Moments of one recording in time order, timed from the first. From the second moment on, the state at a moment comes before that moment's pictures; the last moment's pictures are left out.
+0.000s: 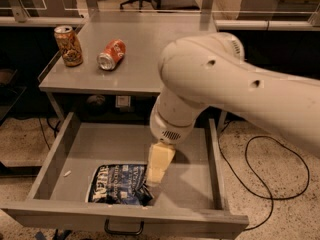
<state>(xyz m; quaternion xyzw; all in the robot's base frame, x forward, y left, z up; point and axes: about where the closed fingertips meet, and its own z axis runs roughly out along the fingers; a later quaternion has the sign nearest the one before) 0.448 0.001 0.802 -0.67 0.72 0.05 0.15</state>
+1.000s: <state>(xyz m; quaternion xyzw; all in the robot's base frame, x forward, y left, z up) 0.465 0.042 0.753 -0.68 0.71 0.08 0.16</state>
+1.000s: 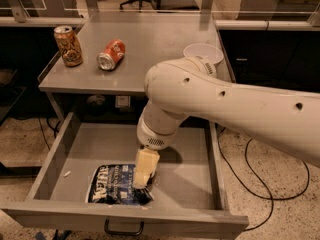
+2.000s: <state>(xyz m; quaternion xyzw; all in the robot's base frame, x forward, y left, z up) 0.496 0.078 0.698 -0.69 0.70 0.07 0.16</state>
